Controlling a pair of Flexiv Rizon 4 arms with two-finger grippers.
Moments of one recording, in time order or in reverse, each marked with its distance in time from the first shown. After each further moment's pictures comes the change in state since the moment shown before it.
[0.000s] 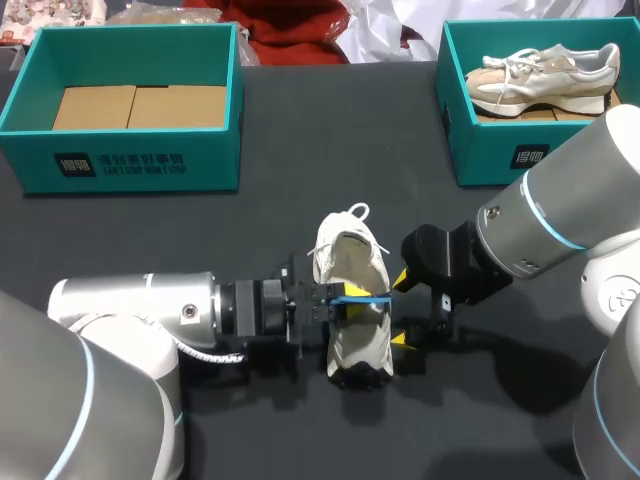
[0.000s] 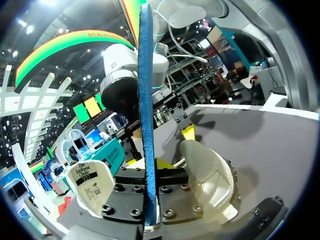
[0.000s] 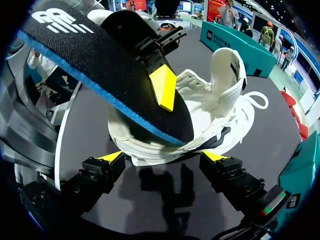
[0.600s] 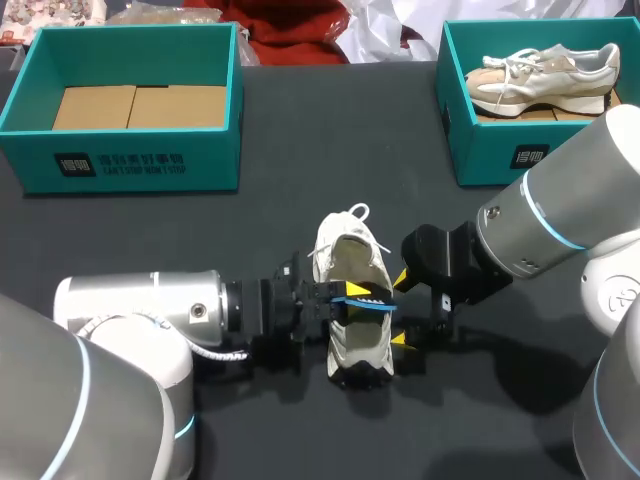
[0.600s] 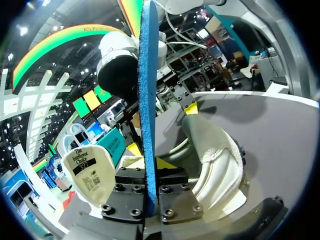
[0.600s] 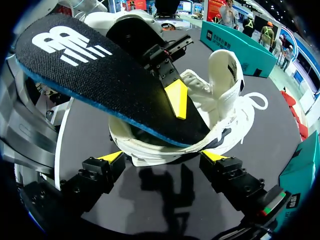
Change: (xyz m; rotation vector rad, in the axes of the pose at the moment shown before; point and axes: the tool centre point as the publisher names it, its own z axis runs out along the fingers) left arm -0.003 0.025 0.003 -0.099 -0.006 0.026; right arm 0.000 0.000 0.000 0.000 0.000 0.000
